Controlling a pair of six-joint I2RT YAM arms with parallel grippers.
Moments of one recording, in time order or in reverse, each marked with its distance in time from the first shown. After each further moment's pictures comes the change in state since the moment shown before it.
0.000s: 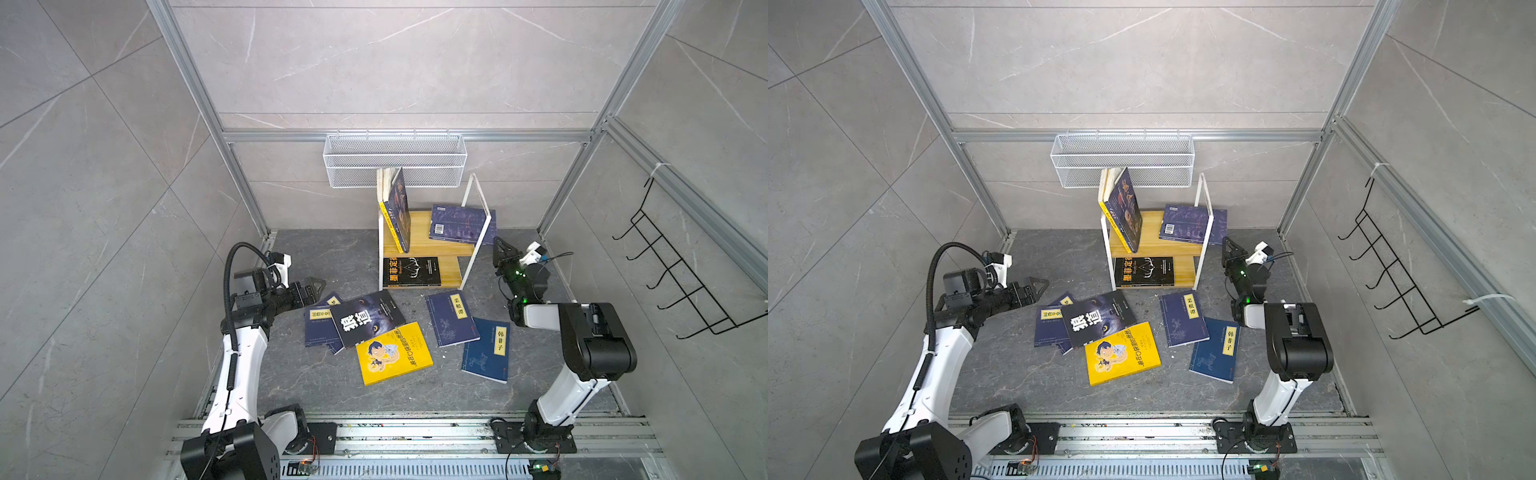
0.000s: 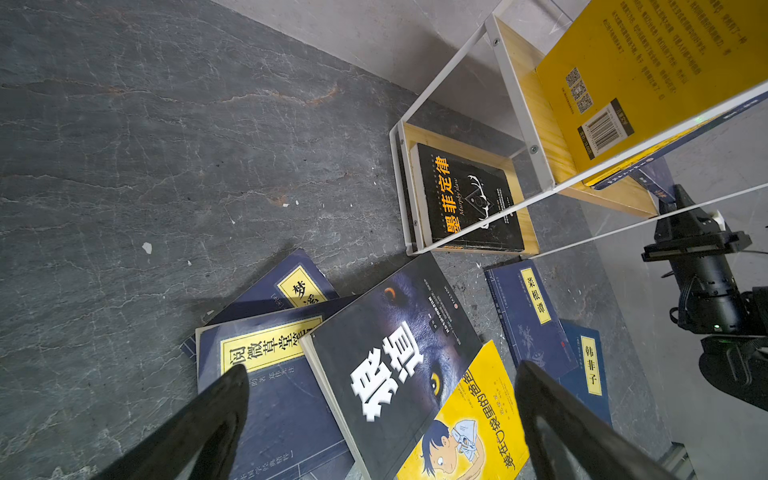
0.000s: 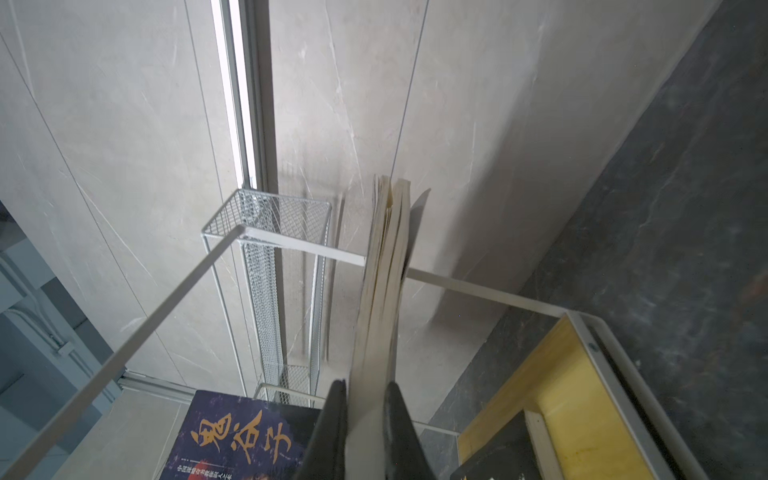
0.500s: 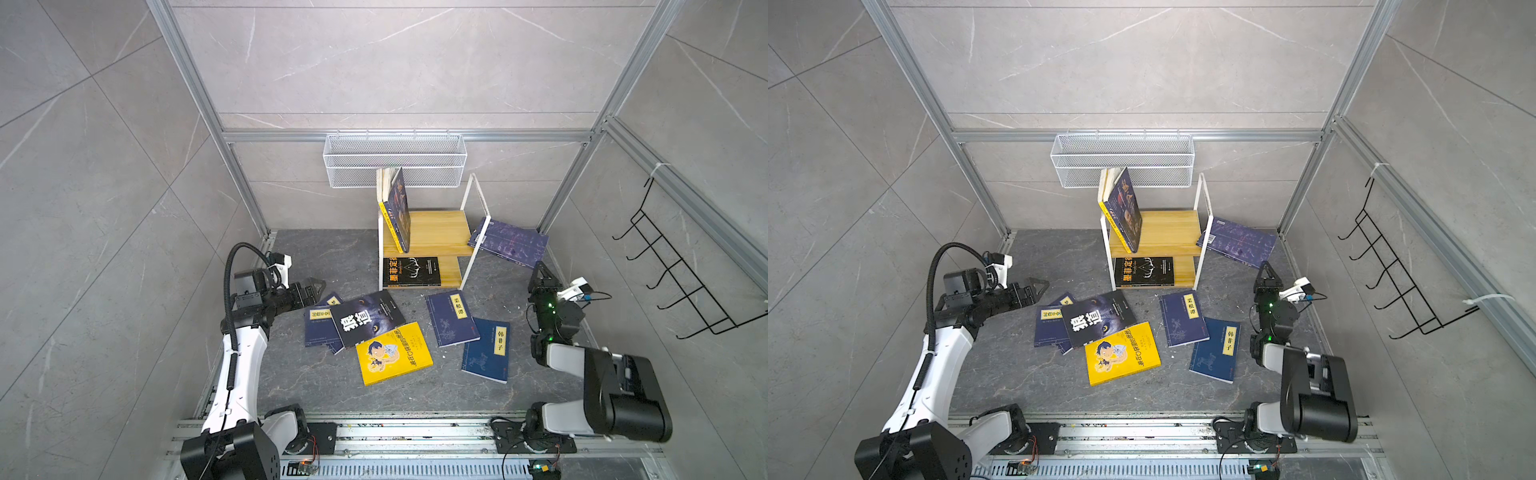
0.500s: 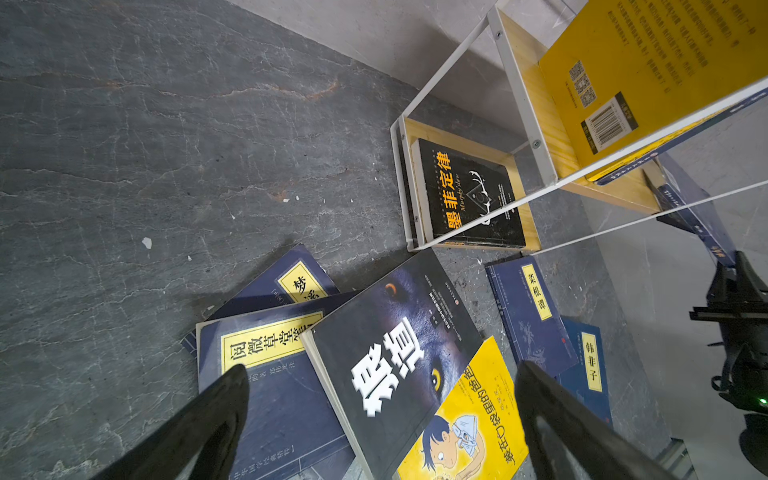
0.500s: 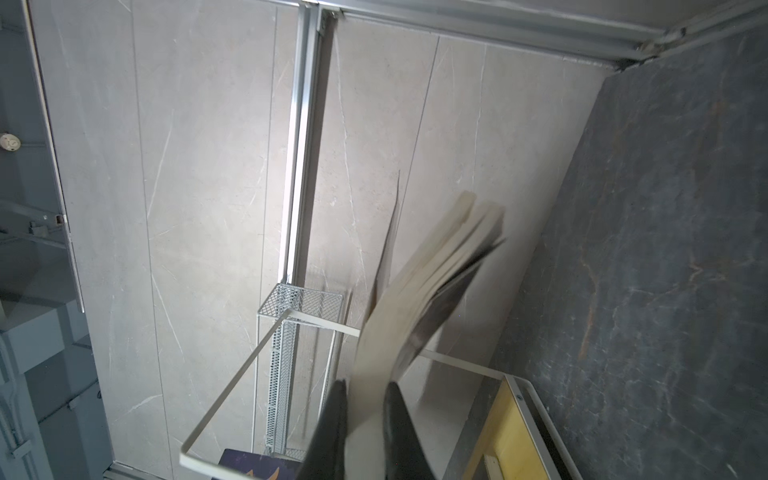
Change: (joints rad) left arm 0.000 0.002 0.008 -0.027 -0.001 0.016; right arm -0.161 -0.420 -0.402 0.036 0.132 -0.011
